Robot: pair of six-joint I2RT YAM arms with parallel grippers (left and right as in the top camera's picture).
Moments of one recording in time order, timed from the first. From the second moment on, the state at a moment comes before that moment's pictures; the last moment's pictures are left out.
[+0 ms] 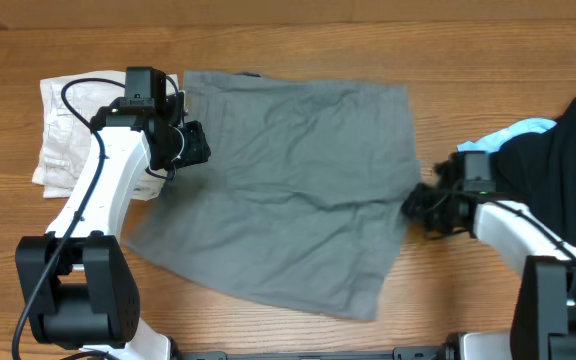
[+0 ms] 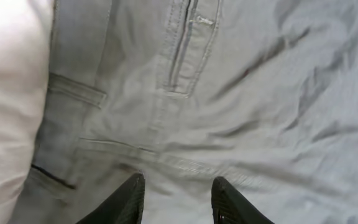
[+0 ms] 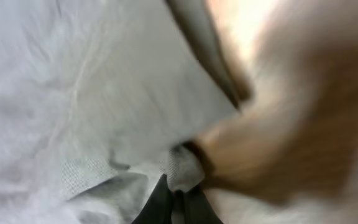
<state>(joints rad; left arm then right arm) -0.01 1.77 1.34 -0.83 0.26 -0.22 -0.06 1.59 0.71 -0.37 -0.36 0.47</state>
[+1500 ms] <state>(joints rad) 0.02 1.51 1.46 -1.47 0.14 -0.11 -0.15 1.39 0.61 -0.93 -0.44 0.44</state>
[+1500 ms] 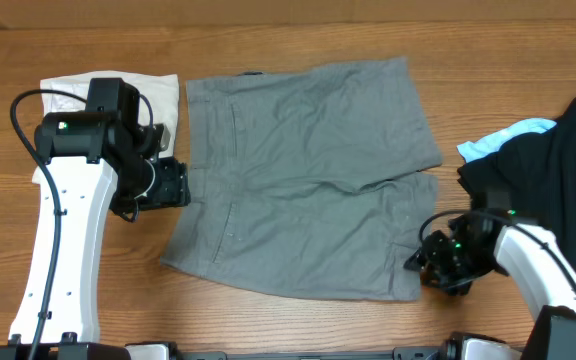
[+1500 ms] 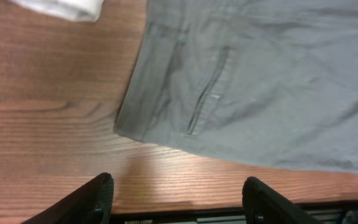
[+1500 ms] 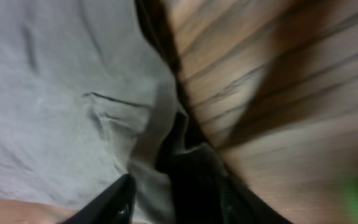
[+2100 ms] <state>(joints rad) 0.10 1.51 1.03 -1.23 0.08 -0.13 -0.14 1.39 0.64 -1.02 -0.27 0.65</state>
